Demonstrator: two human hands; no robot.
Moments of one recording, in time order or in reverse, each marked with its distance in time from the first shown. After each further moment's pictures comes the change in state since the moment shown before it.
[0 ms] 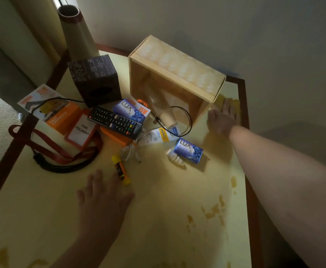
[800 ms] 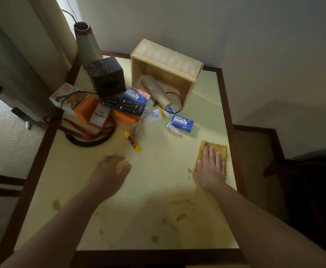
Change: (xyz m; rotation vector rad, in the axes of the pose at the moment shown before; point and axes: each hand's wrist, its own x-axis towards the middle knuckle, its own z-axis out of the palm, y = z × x) left_hand -0.031 -0.049 -0.070 -0.366 -0.247 0.098; right_hand -0.289 0.000 0.131 0.104 0.009 0.150
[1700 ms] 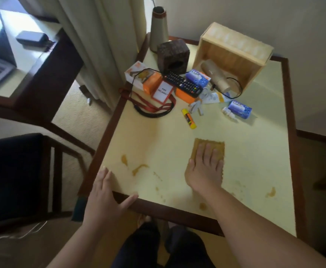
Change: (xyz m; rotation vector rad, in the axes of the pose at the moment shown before) left_hand -0.186 -0.163 -0.005 0.083 0.179 -0.275; right_hand -0.120 -0.148 0.081 -0.108 -0.117 -0.223
